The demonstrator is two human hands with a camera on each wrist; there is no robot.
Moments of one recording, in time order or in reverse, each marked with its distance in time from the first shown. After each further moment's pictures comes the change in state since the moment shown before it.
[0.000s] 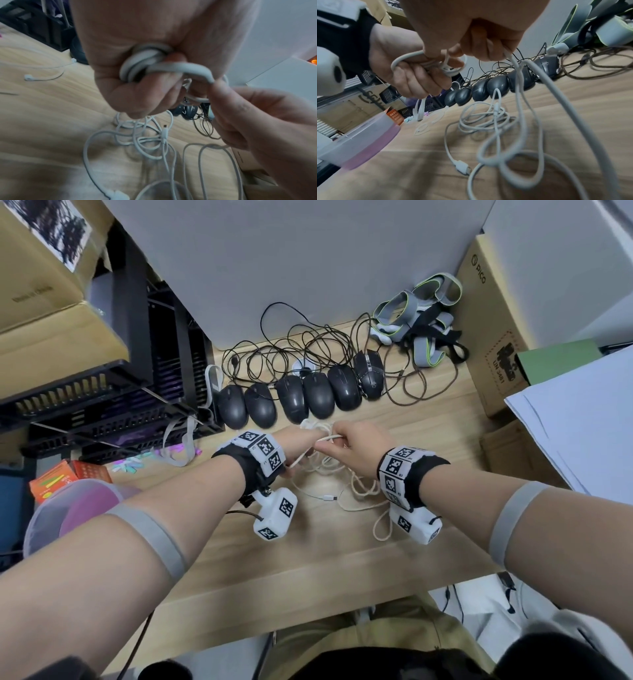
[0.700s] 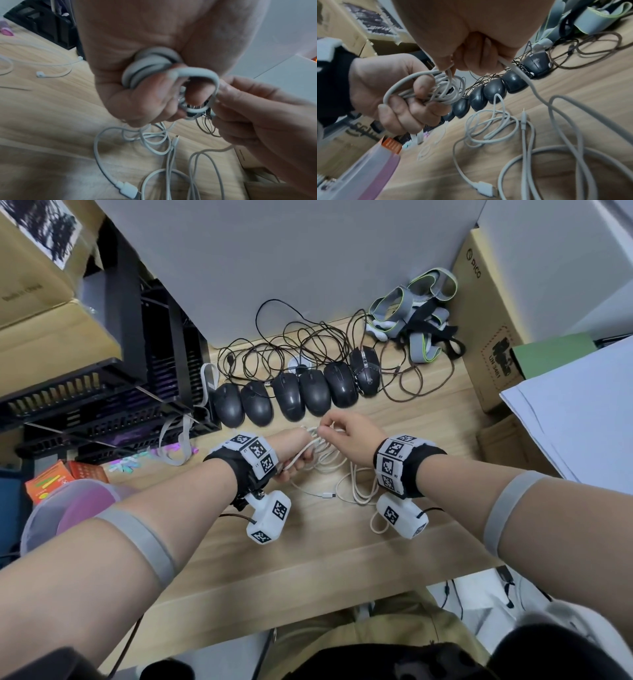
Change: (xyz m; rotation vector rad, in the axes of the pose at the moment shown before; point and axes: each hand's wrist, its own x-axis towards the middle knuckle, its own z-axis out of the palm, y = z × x) left_hand -0.007 -0.004 0.001 -0.039 -0.179 -0.052; right_hand 0.010 0.002 0.001 0.324 -0.024 0.039
